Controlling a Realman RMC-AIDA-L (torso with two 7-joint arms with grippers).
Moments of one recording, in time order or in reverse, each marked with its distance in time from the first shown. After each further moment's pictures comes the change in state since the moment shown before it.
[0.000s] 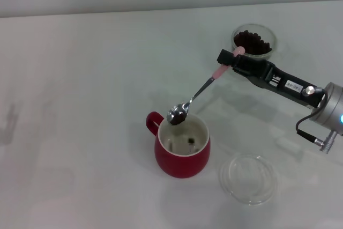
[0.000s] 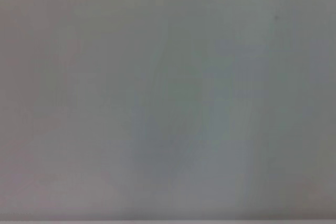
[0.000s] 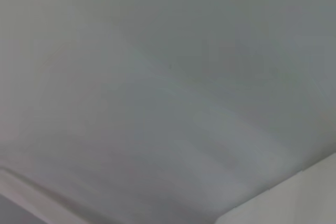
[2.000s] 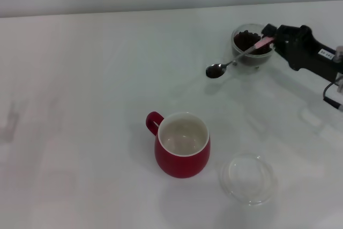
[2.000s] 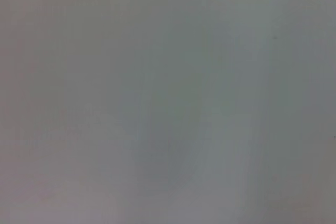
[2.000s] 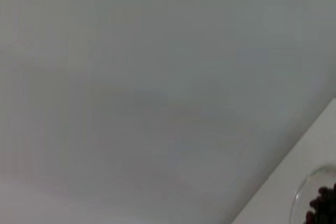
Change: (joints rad) left arm 0.007 -0.003 0.000 -0.006 -0.015 -0.045 0.000; right arm -0.023 -0.006 0.085 -0.173 0.000 -0.257 0.443
